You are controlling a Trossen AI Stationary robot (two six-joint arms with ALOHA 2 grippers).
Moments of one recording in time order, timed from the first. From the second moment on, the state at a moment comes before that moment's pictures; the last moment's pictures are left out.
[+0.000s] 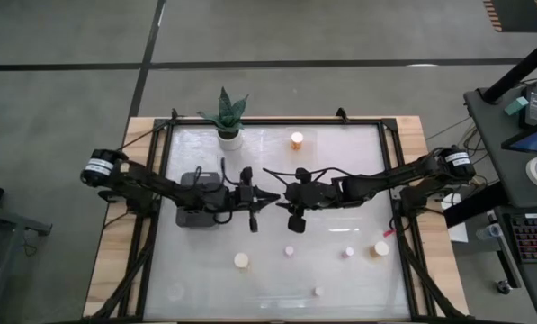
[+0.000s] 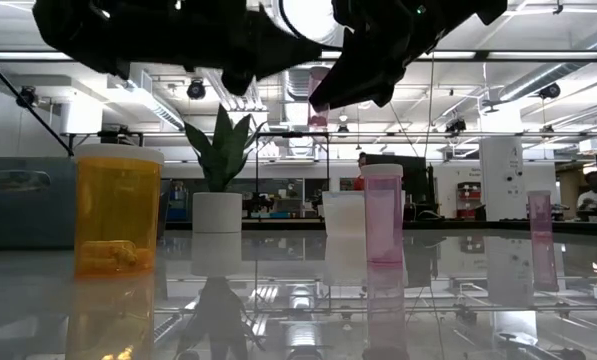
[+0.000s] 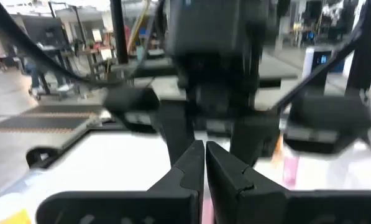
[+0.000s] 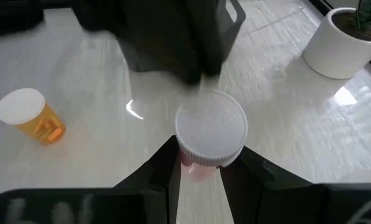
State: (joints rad) left arm -0.15 1.58 0.68 0.92 -0.29 0.06; right arm 0.14 1.57 1.01 -0.05 0.23 0.16
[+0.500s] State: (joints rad) left arm -0.16 1.45 0.68 0.81 -0.29 0.06; right arm 0.14 1.57 1.01 -0.05 0.23 0.16
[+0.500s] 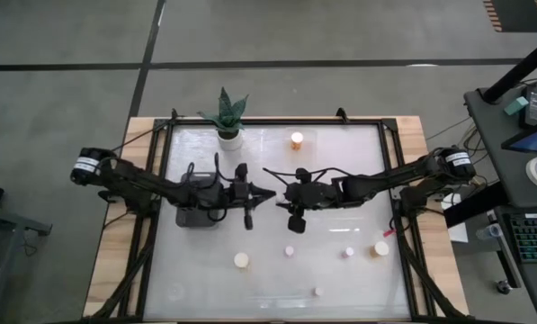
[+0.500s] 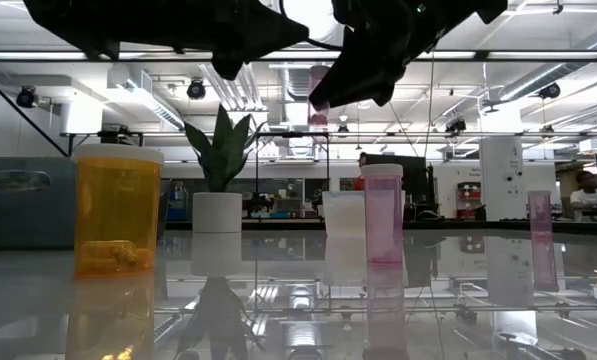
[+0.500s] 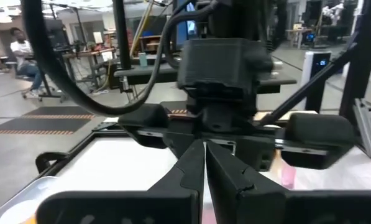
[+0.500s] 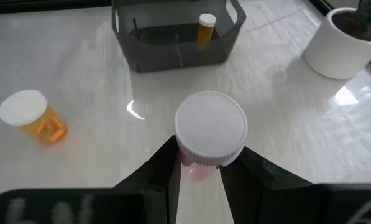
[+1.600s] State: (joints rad) left arm -0.15 1.49 0.64 0.81 -0.22 -0.06; right arm 0.14 1.57 1.01 -0.02 0.16 0.14
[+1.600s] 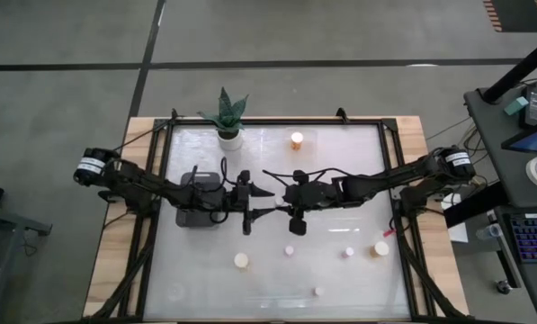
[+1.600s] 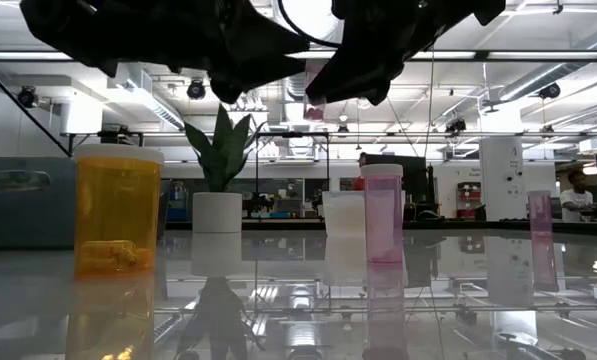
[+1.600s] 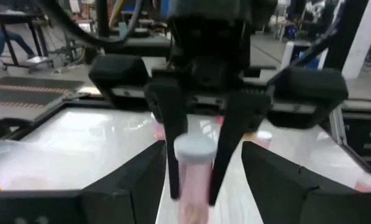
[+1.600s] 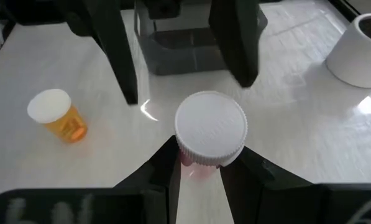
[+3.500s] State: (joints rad) left arm -0.13 1.59 0.67 0.88 -0.21 -0.01; right arm 0.14 1.57 1.01 -0.02 0.16 0.16
